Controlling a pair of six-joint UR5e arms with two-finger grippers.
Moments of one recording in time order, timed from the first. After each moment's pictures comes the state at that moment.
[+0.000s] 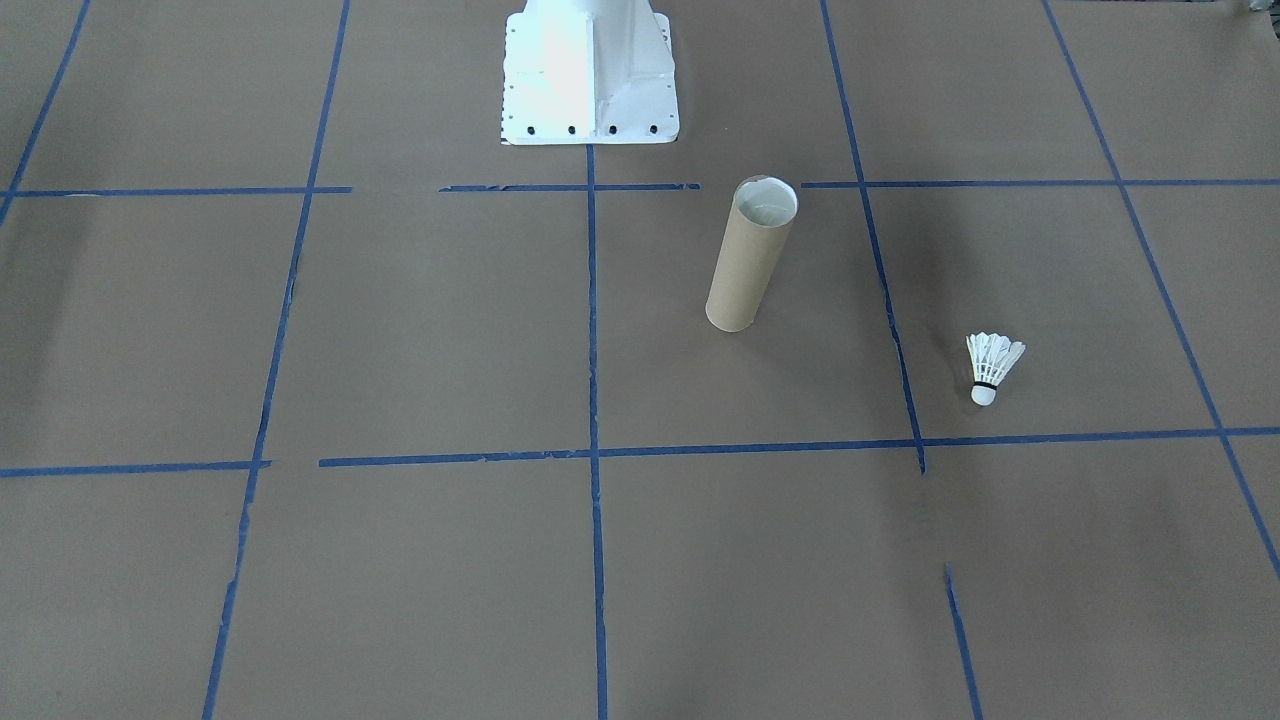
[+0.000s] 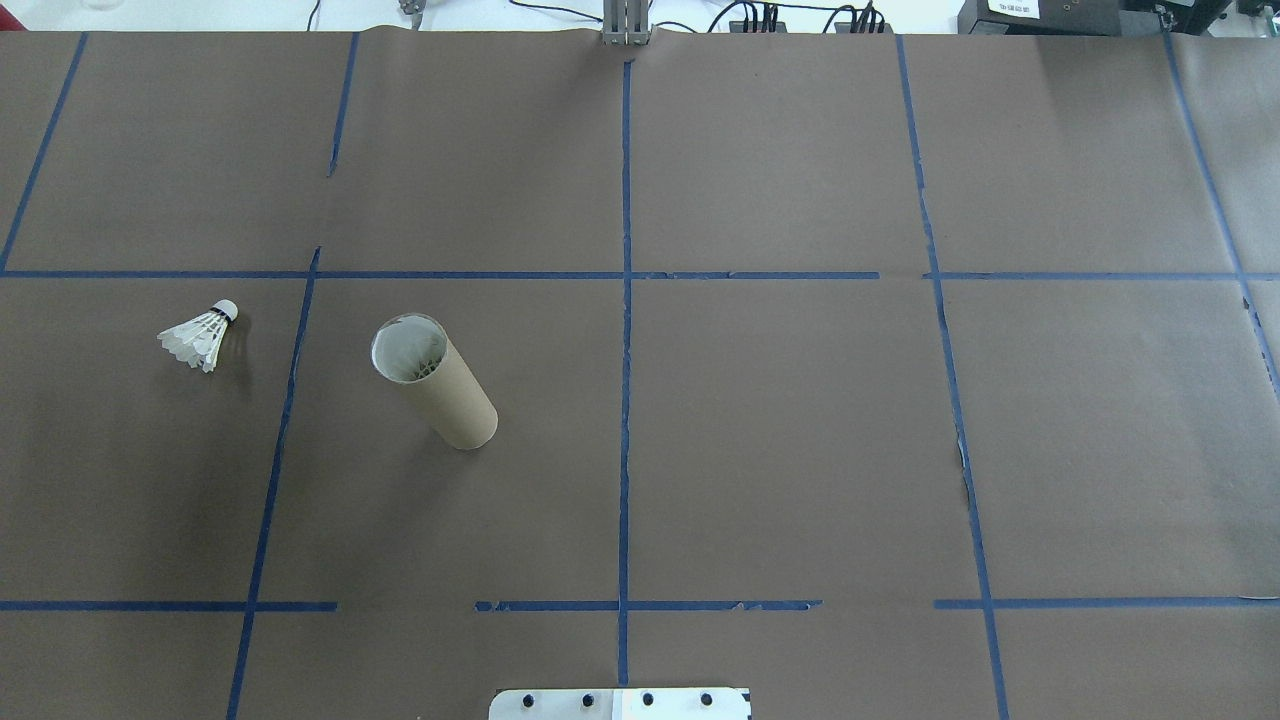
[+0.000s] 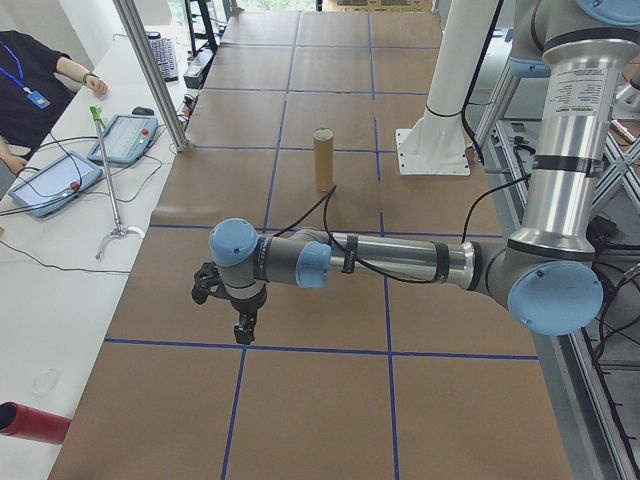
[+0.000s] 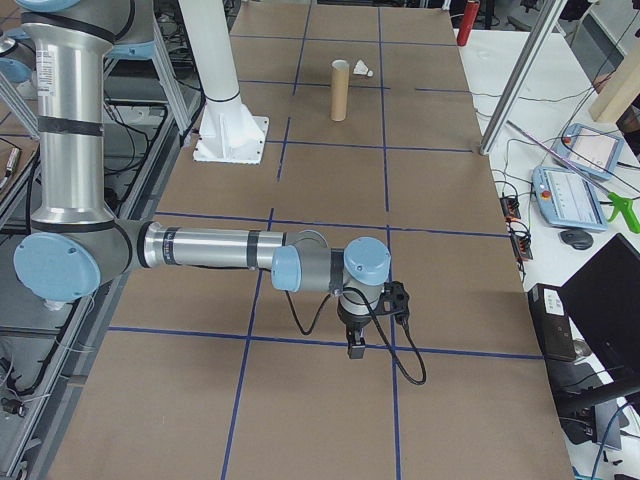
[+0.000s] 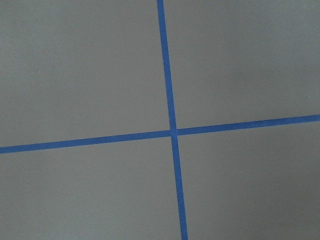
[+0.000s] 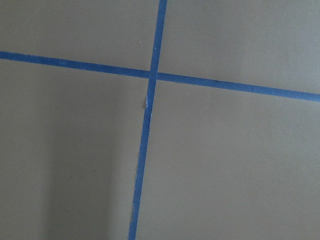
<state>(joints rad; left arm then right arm) -1.53 -1.66 -1.56 -1.61 -2.34 0.01 1.54 -1.63 1.63 -1.57 2.29 -0.10</state>
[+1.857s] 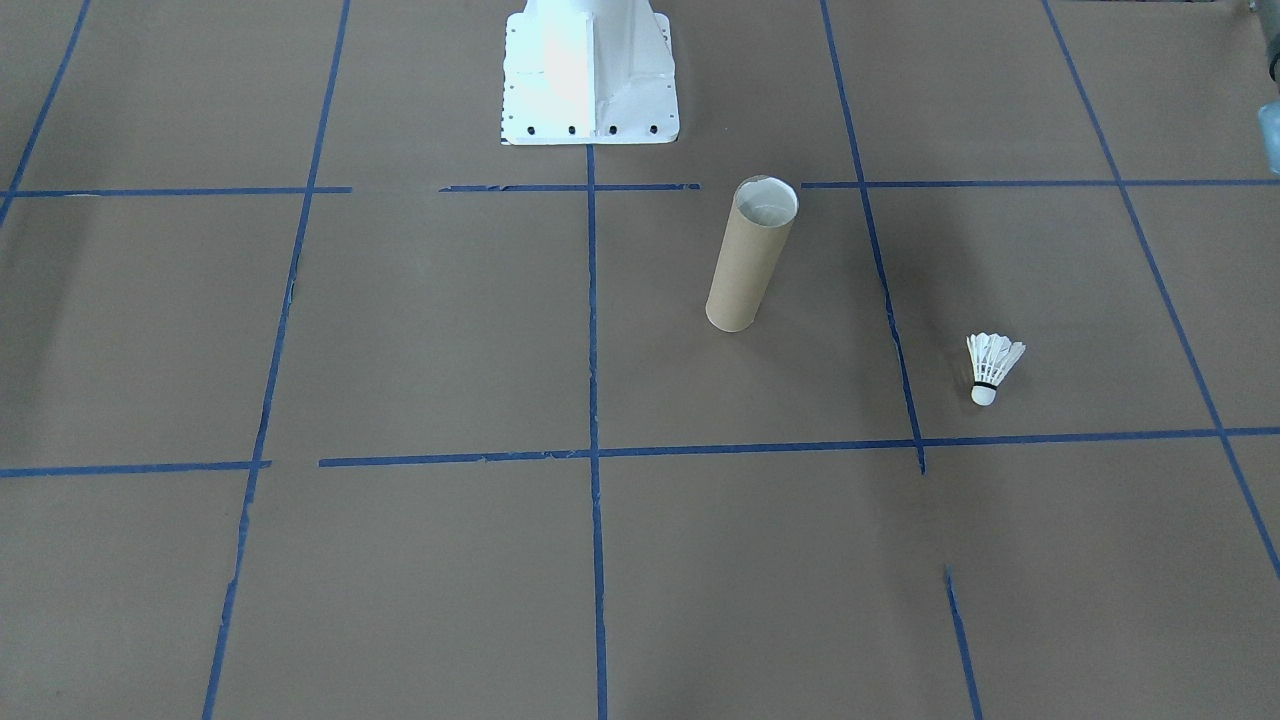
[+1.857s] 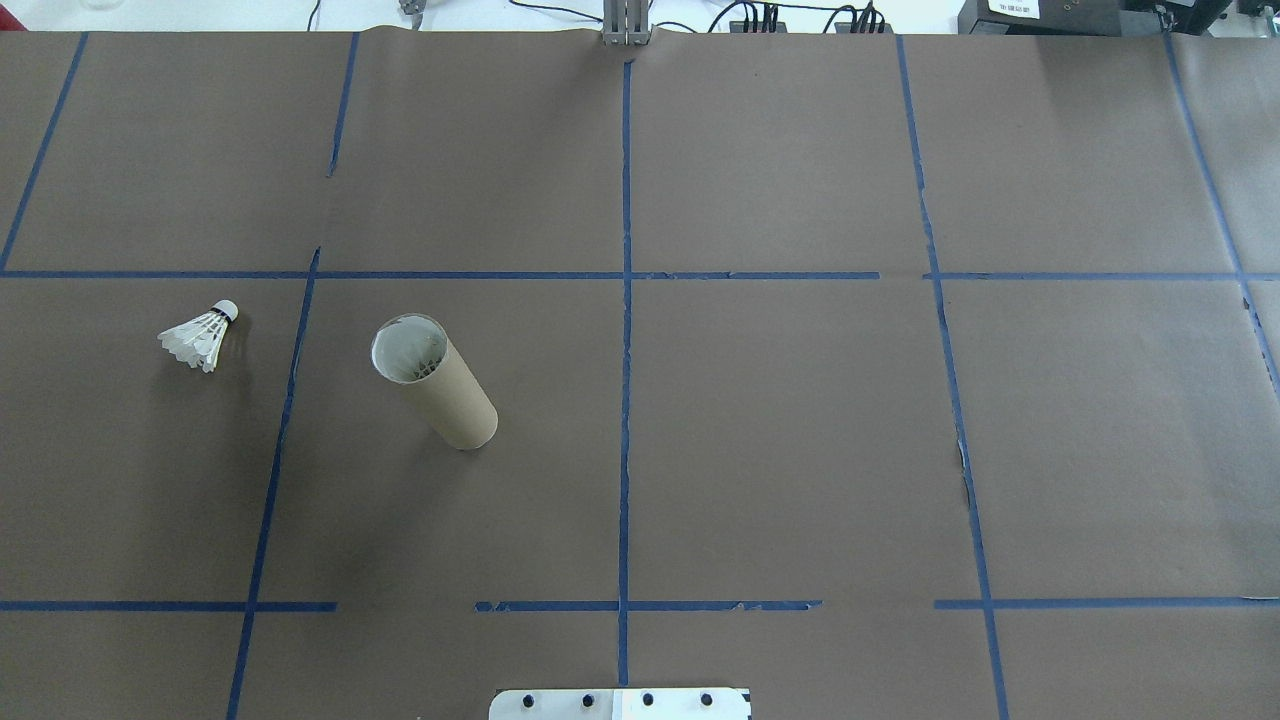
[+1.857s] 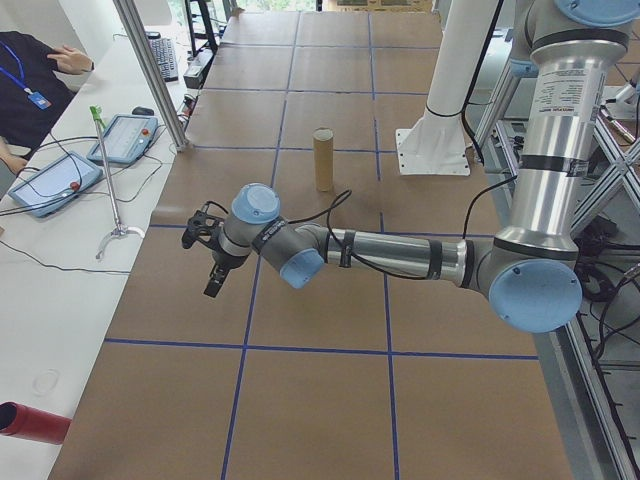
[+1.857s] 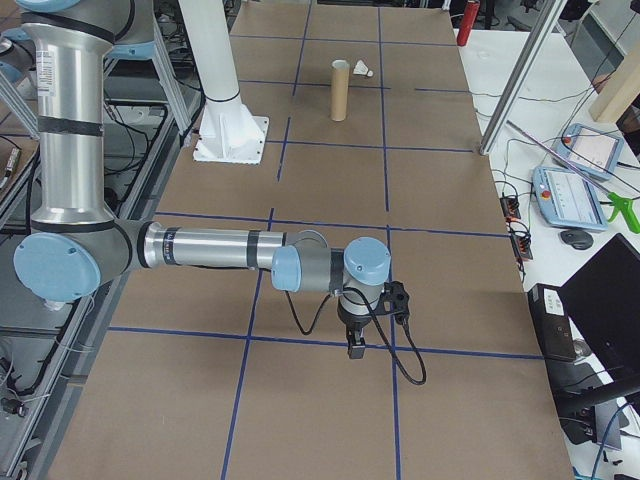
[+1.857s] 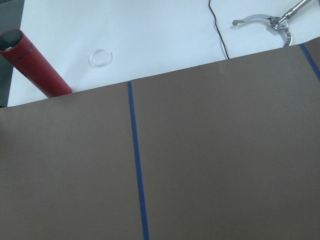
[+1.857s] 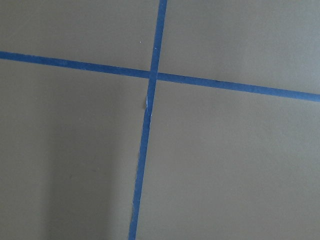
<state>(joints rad) -1.37 -1.65 -1.55 -2.31 -2.16 -0.57 1.54 -1.63 1.63 -1.57 2.29 -0.10</state>
